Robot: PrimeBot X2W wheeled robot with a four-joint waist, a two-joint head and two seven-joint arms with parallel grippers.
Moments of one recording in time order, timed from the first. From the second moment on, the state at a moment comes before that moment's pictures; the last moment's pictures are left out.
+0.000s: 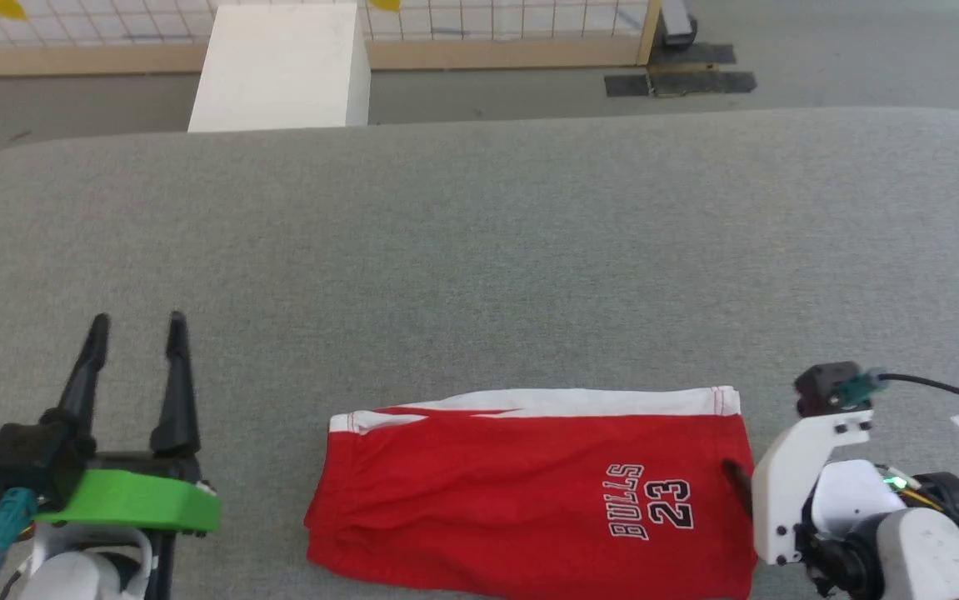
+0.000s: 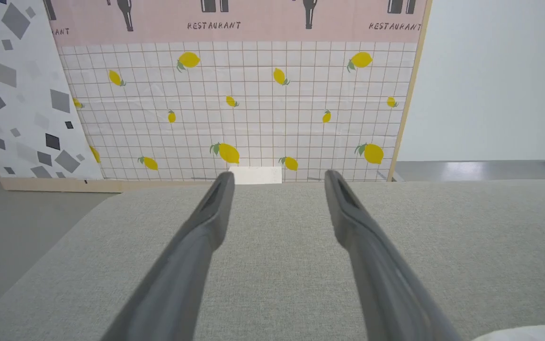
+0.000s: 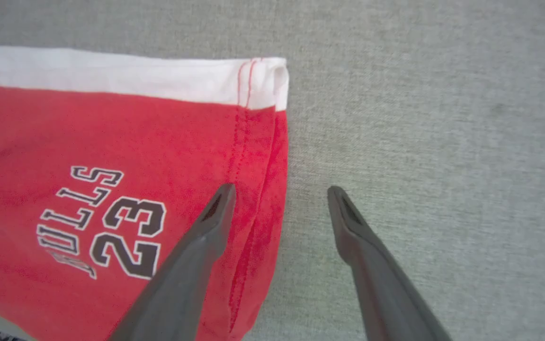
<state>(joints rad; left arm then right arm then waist) -0.02 0.44 -0.15 -0.11 -0.45 0.15 -0.25 -0.11 -0.05 -0.04 0.10 0.12 0.13 0.78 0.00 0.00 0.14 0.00</state>
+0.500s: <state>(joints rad) -0.04 0.32 -0.05 -0.09 -0.34 0.05 -0.25 -0.18 -0.07 0.02 0.22 0.14 0.13 0.76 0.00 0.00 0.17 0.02</state>
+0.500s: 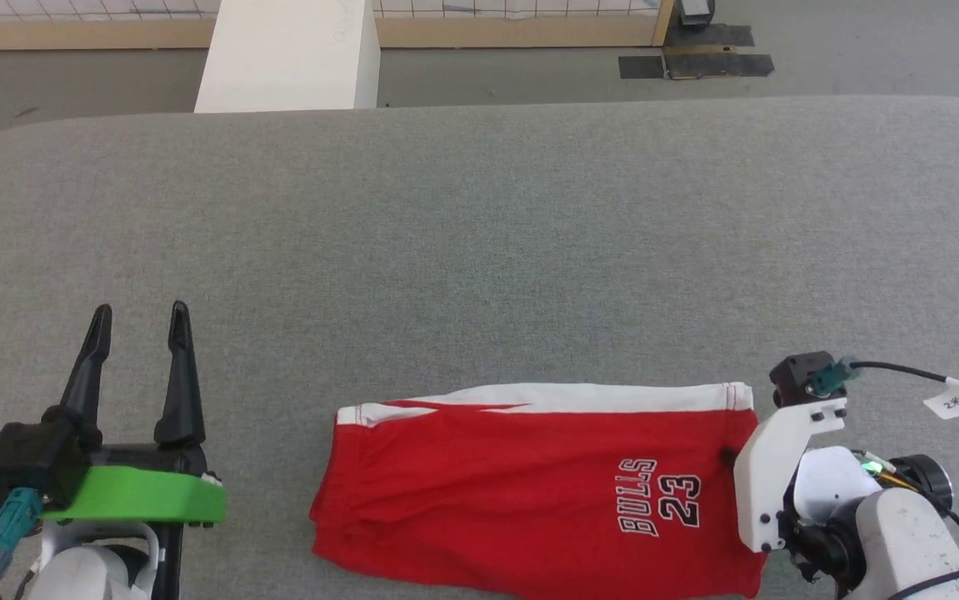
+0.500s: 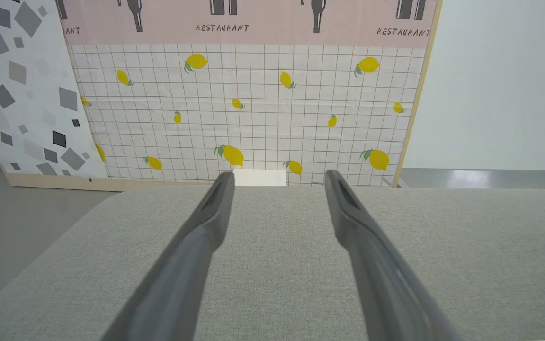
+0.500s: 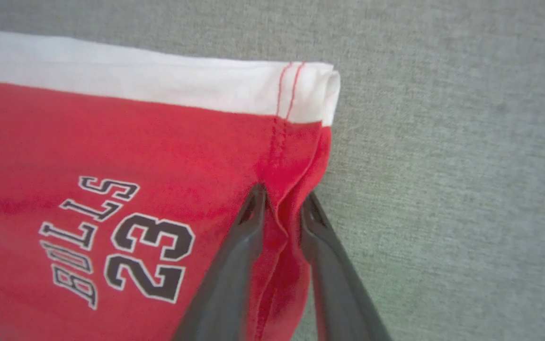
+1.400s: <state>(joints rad) -0.01 0.19 0.03 -0.06 -0.27 -0.05 -0.25 -0.12 -0.25 -0.07 -0.10 0.17 0.13 1.10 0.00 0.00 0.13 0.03</state>
